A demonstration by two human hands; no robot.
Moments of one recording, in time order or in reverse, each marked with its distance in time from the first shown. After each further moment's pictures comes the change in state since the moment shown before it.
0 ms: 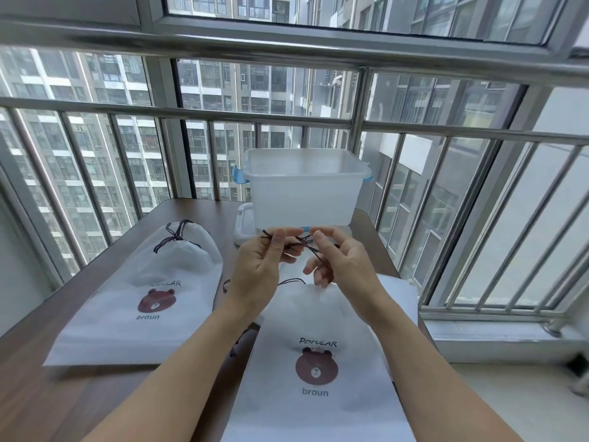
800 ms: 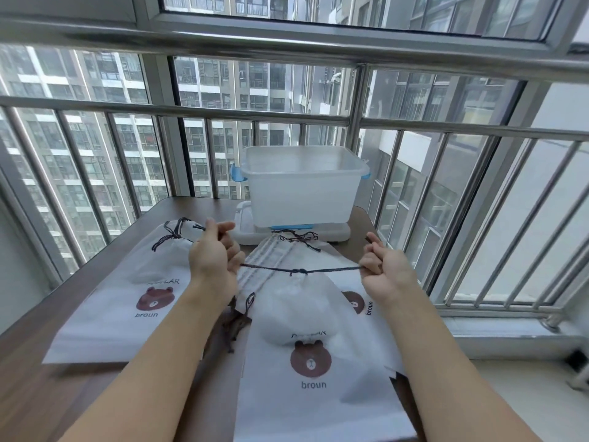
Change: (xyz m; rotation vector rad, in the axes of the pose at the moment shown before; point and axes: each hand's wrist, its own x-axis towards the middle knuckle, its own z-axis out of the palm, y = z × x) left_hand 0.026 0.004 -0.041 -0.509 0.495 -0.442; right_hand 0.017 0.009 -0.051 0.899 0.554 0.293
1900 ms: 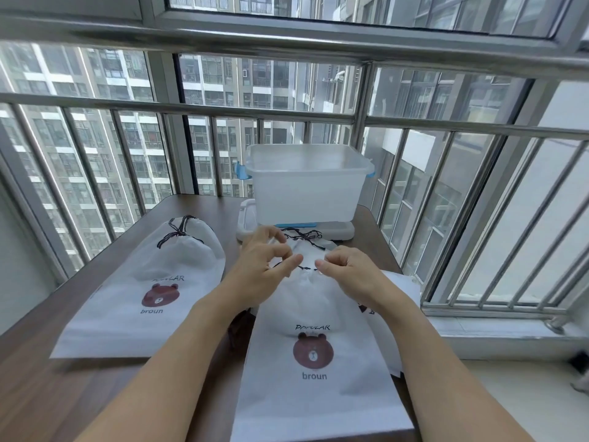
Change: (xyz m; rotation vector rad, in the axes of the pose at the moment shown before) left_hand -0.006 -0.026 -0.008 1.280 -0.638 0.560; right_hand -0.014 0.025 0.004 -1.617 -0.503 -0.419
